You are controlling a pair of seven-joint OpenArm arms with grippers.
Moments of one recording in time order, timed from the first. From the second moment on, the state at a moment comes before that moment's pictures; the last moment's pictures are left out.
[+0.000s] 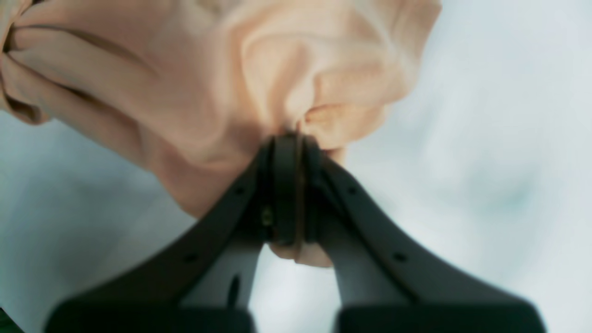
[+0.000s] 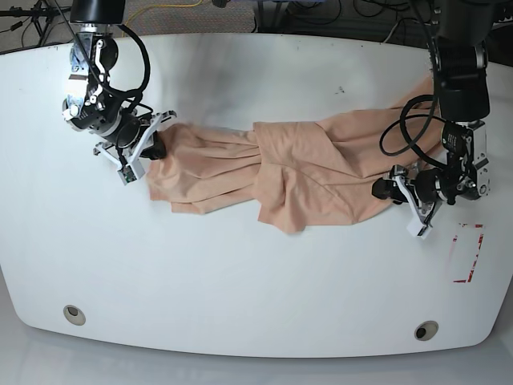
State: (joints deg) left arm -21.8 -22.2 -5.2 53.0 -35.2 -41.7 56.7; right arm -9.0 16.8 11.5 96.2 26.1 31.5 -52.1
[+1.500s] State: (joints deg) left arm -14.8 -21.9 -23.9 89.8 -32.3 -39.8 72.0; right arm -6.6 17.3 13.3 101.1 26.2 31.6 -52.7
